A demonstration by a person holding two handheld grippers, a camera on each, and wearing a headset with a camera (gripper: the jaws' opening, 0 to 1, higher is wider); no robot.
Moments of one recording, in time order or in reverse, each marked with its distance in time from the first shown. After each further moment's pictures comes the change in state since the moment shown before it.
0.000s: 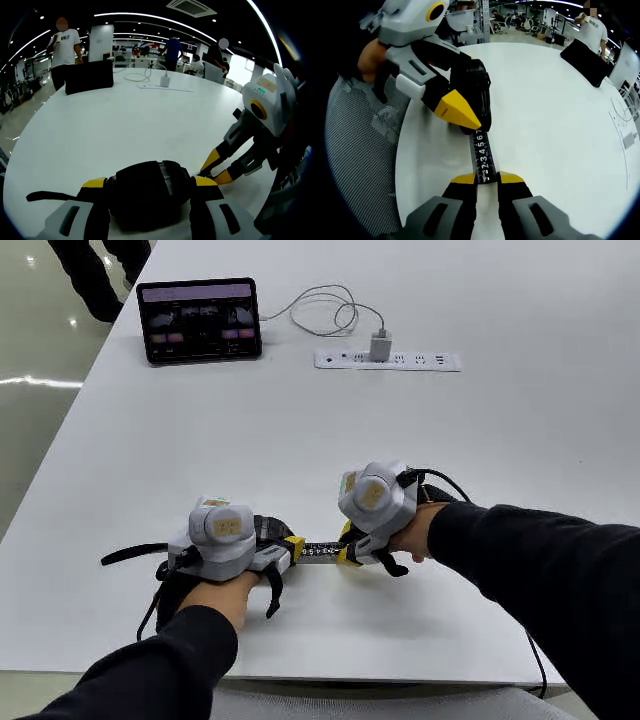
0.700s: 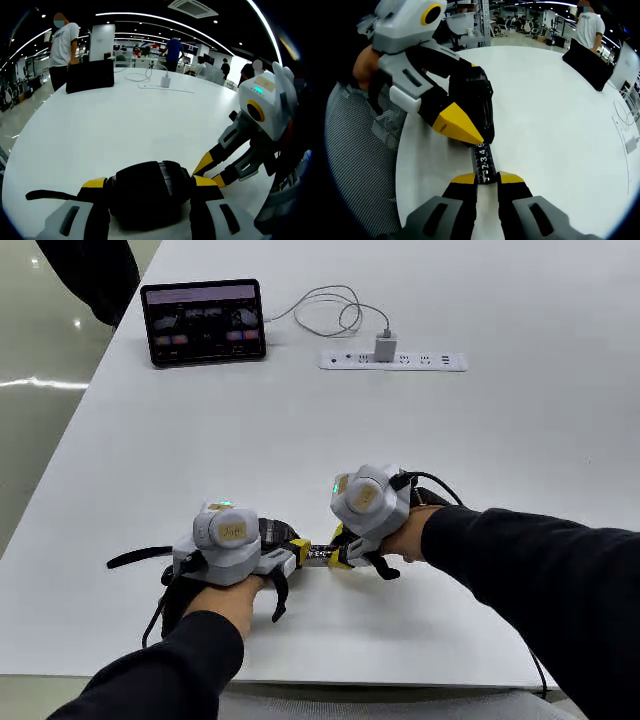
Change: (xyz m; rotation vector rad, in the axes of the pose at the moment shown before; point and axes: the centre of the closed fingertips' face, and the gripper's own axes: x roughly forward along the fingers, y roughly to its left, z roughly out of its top) left arm 0.000 0.000 0.000 -0.016 0.000 -0.004; right arm 0.009 0.003 0.015 -0.007 -0.023 0.007
